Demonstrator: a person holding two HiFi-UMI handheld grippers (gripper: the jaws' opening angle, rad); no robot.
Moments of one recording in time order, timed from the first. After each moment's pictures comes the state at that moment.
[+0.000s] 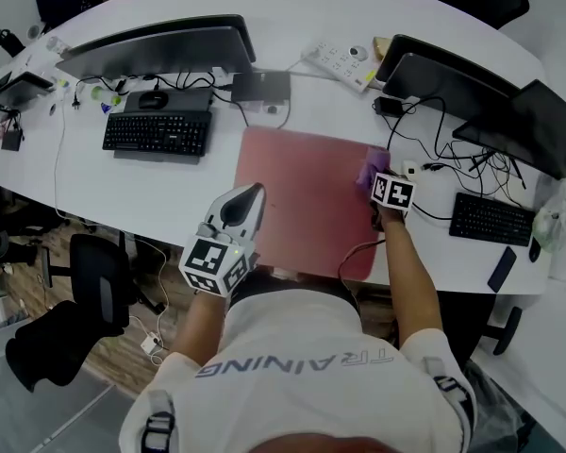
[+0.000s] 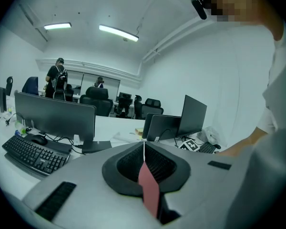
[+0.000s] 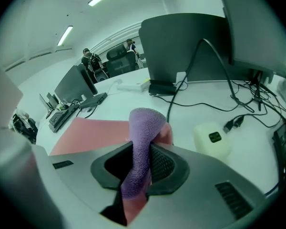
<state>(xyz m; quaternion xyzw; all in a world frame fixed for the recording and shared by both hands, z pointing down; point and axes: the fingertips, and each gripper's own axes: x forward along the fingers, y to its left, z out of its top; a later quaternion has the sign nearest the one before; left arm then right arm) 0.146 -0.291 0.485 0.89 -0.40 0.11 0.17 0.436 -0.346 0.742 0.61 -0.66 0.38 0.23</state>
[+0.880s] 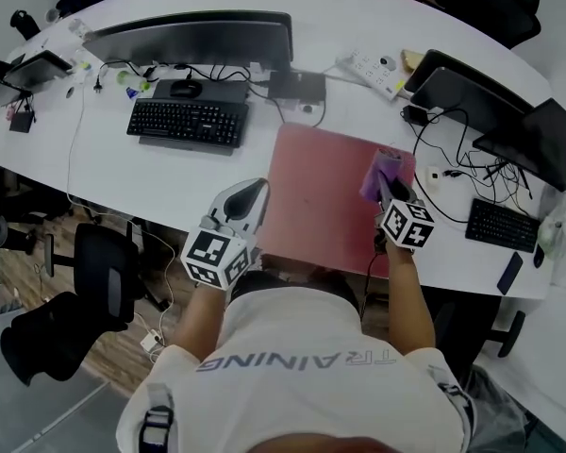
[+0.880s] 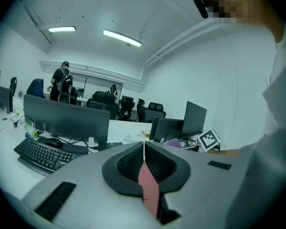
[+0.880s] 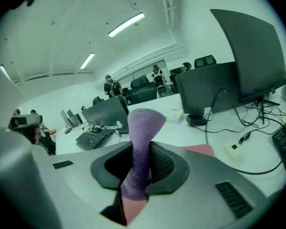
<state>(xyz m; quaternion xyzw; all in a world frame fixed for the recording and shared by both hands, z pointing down) 0.054 -0.280 0.470 0.89 -0.41 0.09 0.17 0.317 -0.312 0.598 0.60 -0.74 0.29 0.09</state>
